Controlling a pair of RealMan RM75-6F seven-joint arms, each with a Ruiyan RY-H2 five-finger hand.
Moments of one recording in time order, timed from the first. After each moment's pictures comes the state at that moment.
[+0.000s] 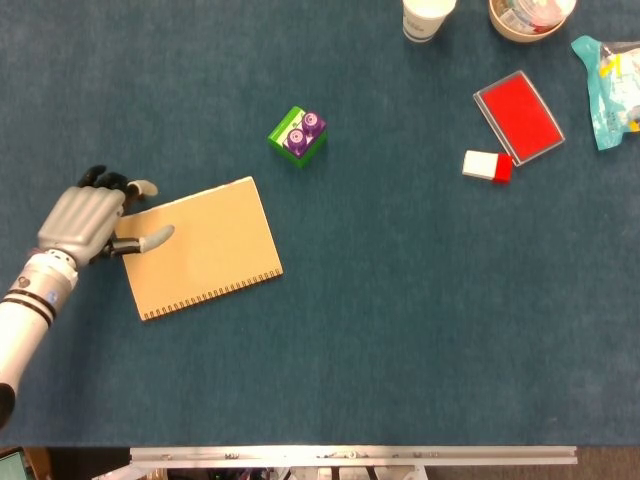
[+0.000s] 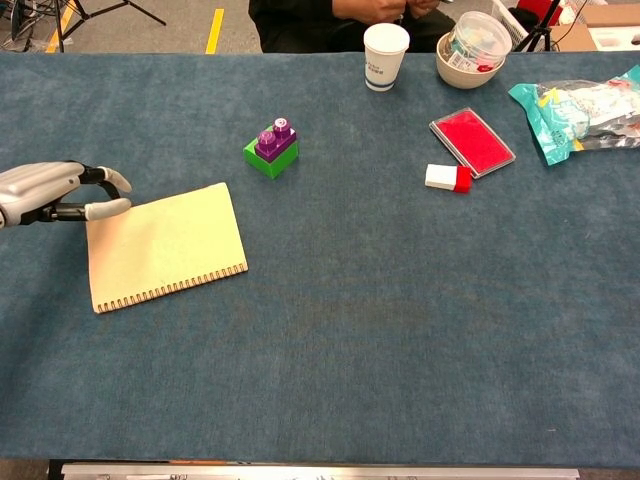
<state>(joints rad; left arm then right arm) -0.52 -1.28 -0.03 -1.51 1.18 0.82 0.09 0.03 -1.10 0.09 -1.53 -1.48 1.51 0.39</state>
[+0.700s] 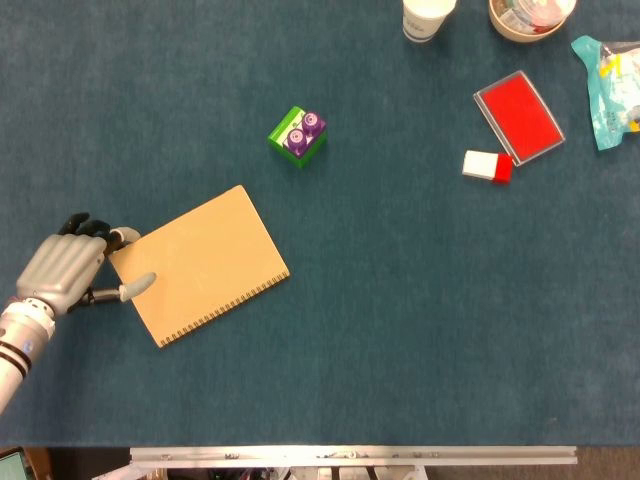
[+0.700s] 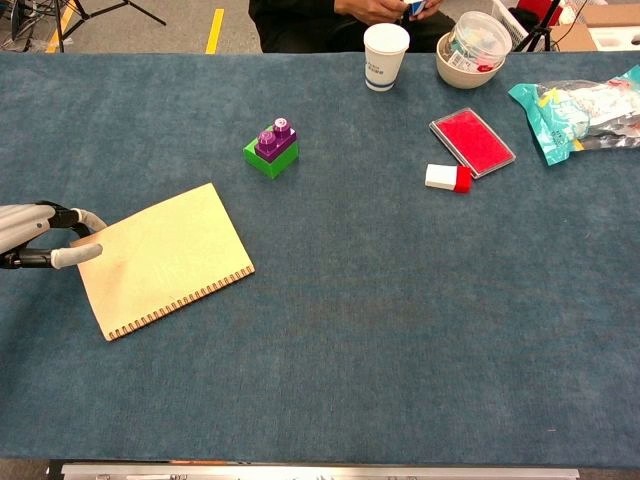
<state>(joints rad) -0.43 -1.18 0.07 -1.65 1.26 0.89 0.07 0.03 -1.10 0.09 -1.53 -1.49 1.50 0.37</state>
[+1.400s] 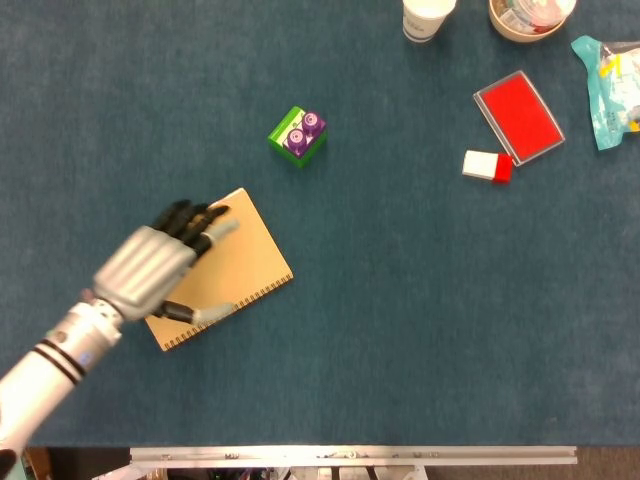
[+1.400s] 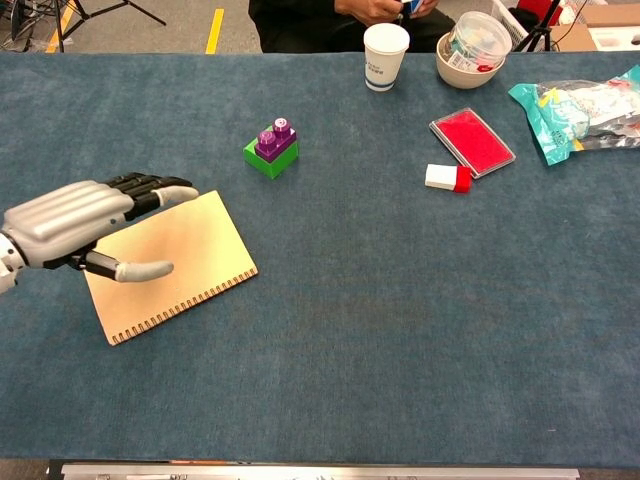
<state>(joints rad) -0.49 -1.26 0.07 -1.71 1.59 0.98 0.11 0.03 -1.11 0.09 -1.52 -1.48 1.51 0.39</state>
